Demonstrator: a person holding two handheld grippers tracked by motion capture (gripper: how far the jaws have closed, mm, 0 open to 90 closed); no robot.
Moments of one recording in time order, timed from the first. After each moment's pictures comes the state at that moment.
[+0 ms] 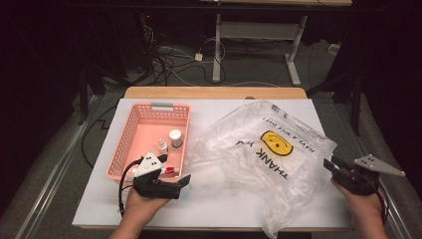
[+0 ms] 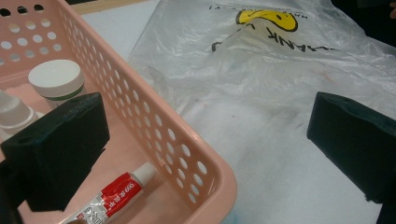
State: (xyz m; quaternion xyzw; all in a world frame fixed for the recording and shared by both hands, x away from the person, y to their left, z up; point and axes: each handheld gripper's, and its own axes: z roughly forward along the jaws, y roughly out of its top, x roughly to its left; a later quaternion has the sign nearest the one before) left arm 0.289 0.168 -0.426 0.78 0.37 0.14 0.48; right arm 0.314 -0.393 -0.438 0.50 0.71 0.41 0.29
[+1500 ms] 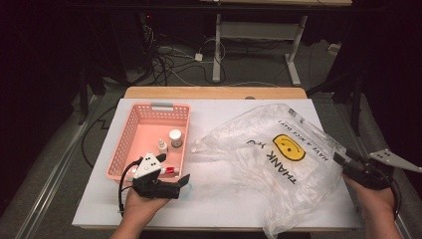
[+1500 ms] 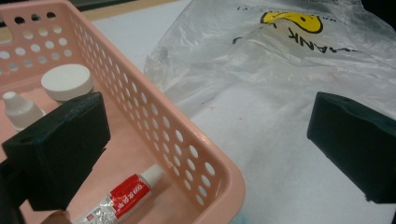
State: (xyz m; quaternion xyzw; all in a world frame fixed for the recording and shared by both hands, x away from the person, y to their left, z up) left arm 0.288 0.169 -0.427 0.78 0.38 0.15 0.48; right arm 0.320 -0.413 -0.427 0.50 0.69 0.43 0.30
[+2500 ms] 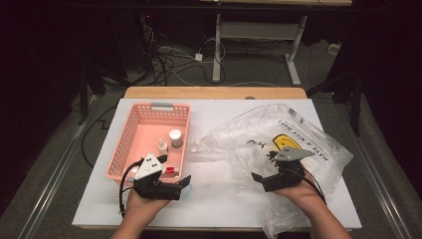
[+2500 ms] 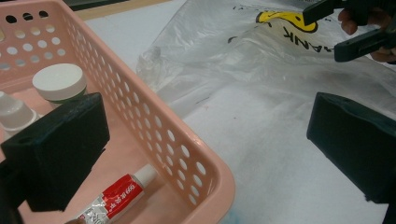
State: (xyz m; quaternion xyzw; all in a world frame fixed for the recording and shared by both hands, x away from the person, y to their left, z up) left arm 0.286 0.167 -0.428 0.78 0.37 0.16 0.48; right arm 0.345 -0.224 -0.445 0.31 0.84 0.41 0.16
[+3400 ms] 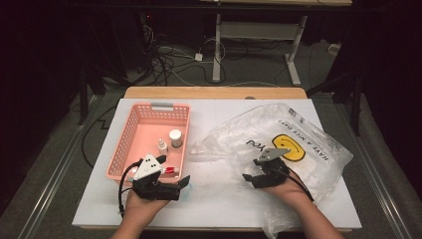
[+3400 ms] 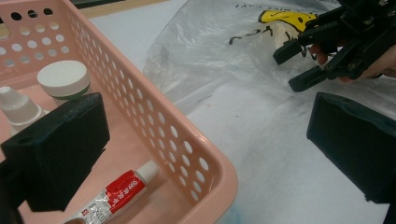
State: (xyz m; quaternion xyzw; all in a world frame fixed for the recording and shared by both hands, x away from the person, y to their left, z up) left arm 0.284 0.169 -0.428 0.77 0.38 0.16 0.48; right arm 0.365 -0.199 -0.478 0.30 0.88 0.34 0.12
